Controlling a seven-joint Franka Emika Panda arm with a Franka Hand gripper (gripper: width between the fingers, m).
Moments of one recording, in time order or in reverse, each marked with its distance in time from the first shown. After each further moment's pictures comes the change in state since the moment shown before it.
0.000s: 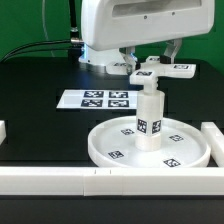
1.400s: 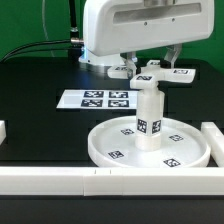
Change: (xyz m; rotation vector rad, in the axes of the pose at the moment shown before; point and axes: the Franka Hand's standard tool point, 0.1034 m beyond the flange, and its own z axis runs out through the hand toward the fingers) arm -0.006 -0.007 0.010 0.004 -0.010 0.016
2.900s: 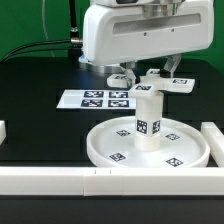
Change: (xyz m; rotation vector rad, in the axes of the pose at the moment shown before) arm 0.003 0.004 0.010 -0.009 0.007 0.020
